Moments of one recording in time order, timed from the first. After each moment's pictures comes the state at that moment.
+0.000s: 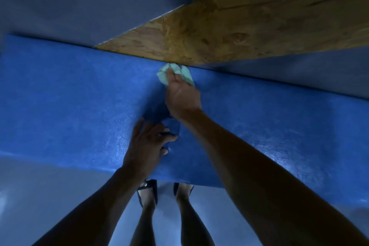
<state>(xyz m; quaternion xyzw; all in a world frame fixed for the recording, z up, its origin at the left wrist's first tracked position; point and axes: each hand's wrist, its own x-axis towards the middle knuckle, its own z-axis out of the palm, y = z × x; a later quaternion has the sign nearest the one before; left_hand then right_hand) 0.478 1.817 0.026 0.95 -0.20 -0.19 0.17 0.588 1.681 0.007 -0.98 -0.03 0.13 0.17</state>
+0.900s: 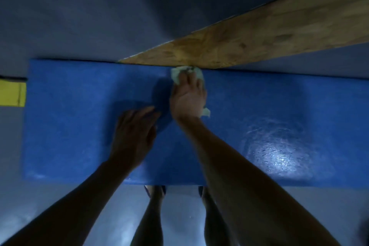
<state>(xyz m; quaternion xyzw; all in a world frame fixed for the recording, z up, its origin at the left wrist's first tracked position) 0.545 1.944 0.019 0.96 -0.23 -0.06 0.16 0.603 1.777 -0.003 -0.97 0.18 0.04 0.17</state>
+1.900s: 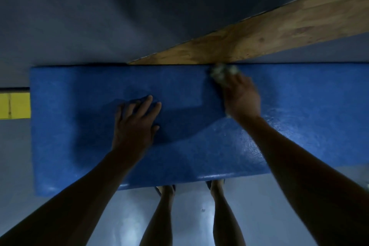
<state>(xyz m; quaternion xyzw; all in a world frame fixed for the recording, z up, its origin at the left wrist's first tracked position) 0.578 1.985 0.019 0.96 -0.24 -0.13 0.06 0.568 1.675 0.002 -0.99 0.12 0.03 0.11</state>
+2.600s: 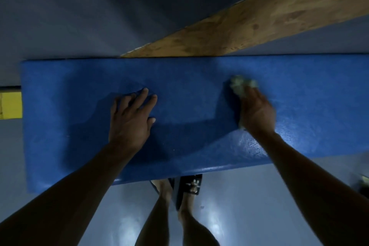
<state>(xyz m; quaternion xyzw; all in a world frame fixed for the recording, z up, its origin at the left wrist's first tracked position) 0.573 1.983 0.009 0.96 -0.23 -0.13 0.05 0.495 1.653 0.014 -0.98 0.20 0.04 0.08</state>
